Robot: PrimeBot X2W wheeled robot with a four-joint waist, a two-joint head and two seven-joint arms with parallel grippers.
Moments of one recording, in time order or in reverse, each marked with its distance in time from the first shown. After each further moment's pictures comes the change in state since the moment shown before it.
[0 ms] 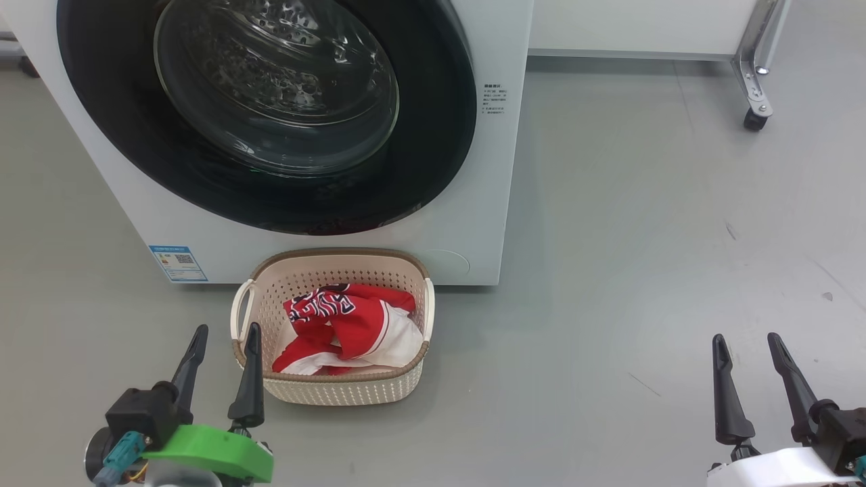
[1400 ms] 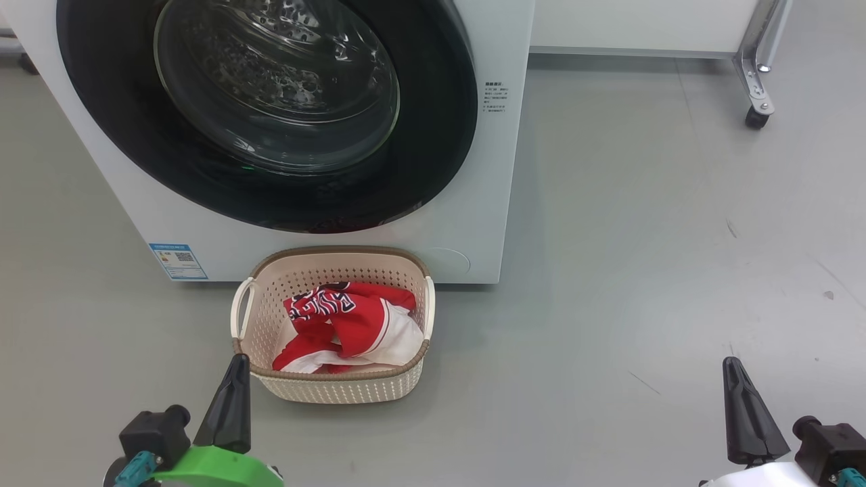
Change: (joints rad) left arm 0.036 -0.014 -0.022 0.049 -0.045 0.000 0.000; right arm 0.019 0.048 -0.004 0.055 0.000 0.017 0.002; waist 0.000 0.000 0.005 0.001
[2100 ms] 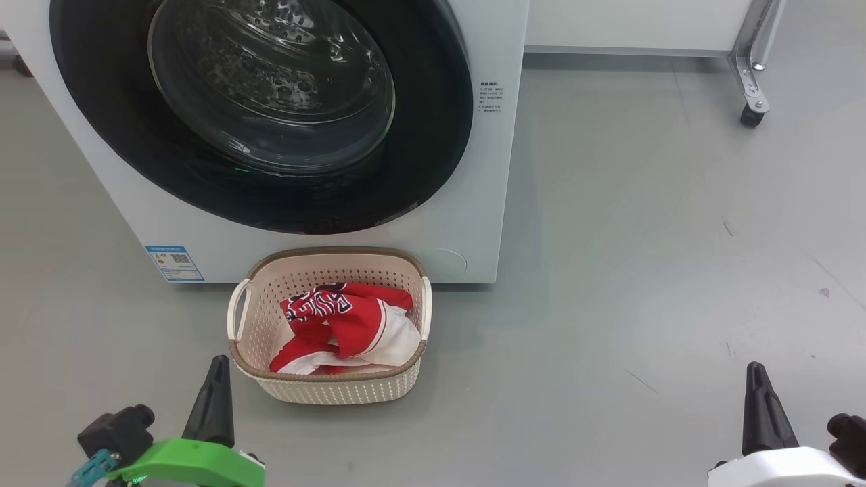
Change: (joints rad) left arm 0.000 -0.001 0.032 -0.011 -0.231 0.000 0.062; right arm -0.010 0.018 -0.020 0.007 0.261 0.029 0.039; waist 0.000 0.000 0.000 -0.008
